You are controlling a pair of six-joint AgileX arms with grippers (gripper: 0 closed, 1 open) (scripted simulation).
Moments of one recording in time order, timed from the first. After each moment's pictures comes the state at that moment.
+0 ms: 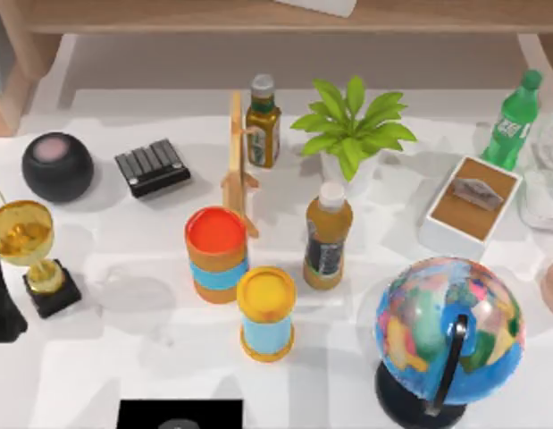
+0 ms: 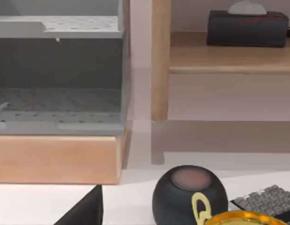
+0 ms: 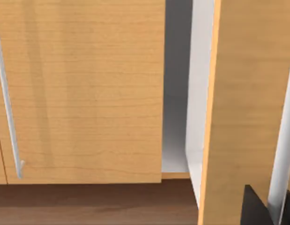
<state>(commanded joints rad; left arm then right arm) 0.00 0.00 0.00 0.00 0.00 0.00 -0.70 2.02 0.51 1.53 -0.66 1.59</state>
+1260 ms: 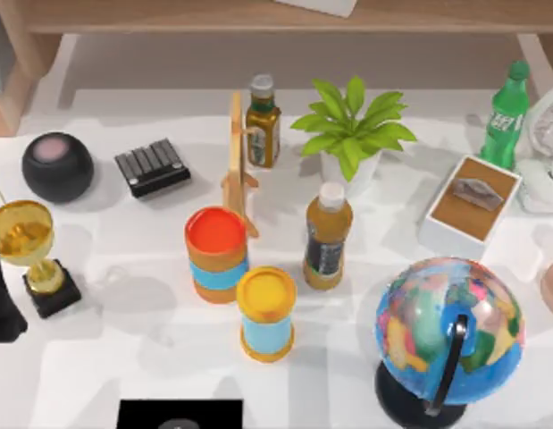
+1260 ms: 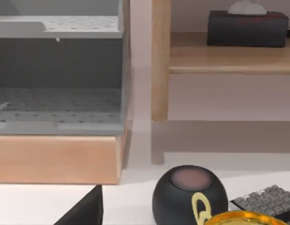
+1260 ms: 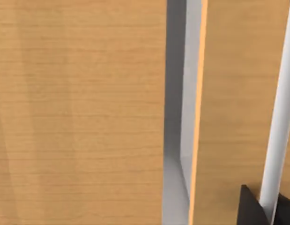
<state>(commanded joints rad) 0.00 0.00 0.00 0.00 0.00 0.00 -0.56 2.16 0.80 1.34 -0.52 1.57</state>
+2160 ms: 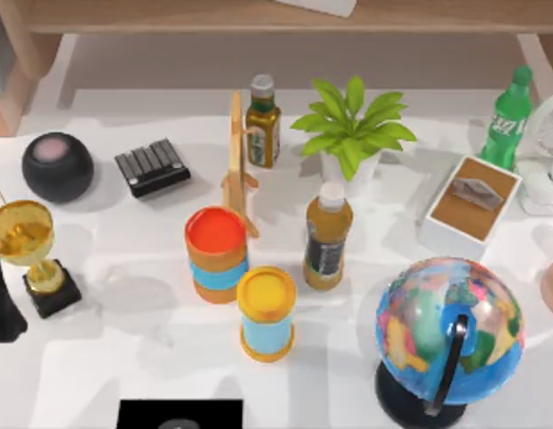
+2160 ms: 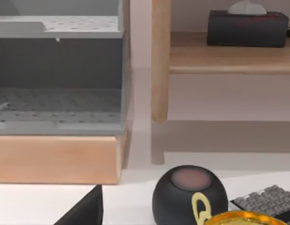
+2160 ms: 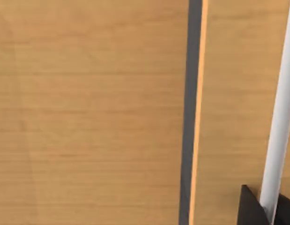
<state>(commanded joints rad) 0.00 0.00 0.00 0.00 0.00 0.00 -0.47 2.30 1.13 1.16 -0.42 1.58</state>
